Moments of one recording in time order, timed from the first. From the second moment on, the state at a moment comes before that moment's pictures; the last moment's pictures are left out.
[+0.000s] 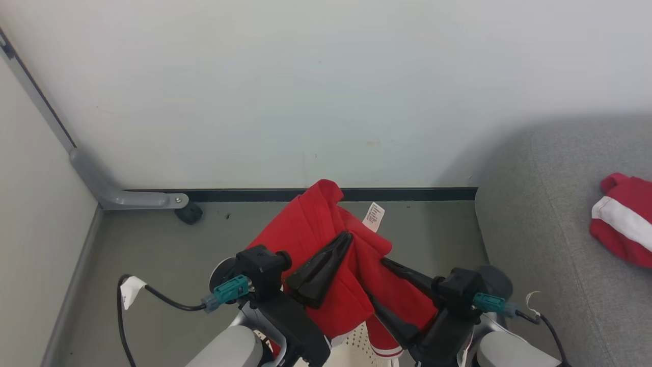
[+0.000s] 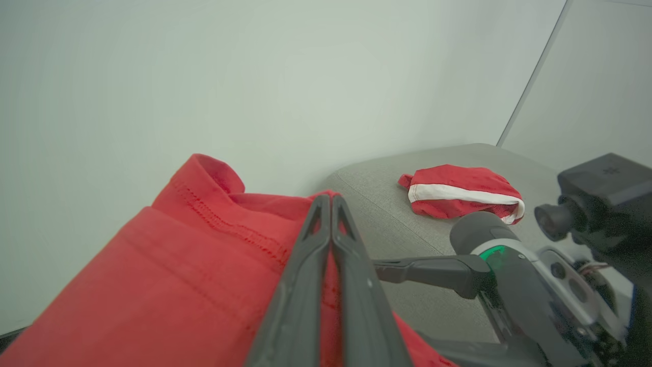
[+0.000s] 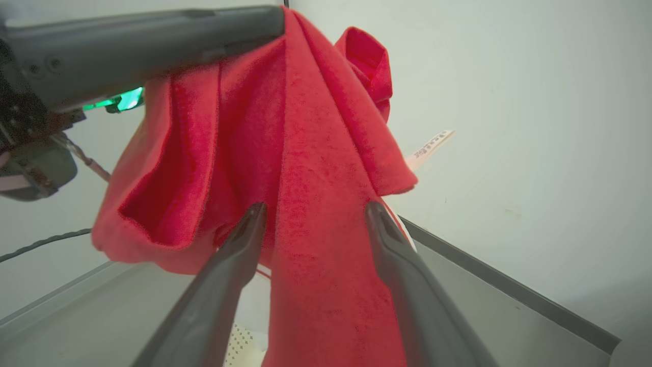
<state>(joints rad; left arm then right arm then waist) -0.50 0.15 -0.73 0.31 -0.69 -0.12 -0.15 -0.56 -0.33 0.96 0.37 0.56 0.12 -0.19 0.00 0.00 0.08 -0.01</state>
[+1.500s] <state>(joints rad) -0.44 0.21 -0.73 0.25 -0.70 -0.07 -0.08 -0.67 -0.37 0.98 0.55 0.78 0.12 -0.25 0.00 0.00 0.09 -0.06</state>
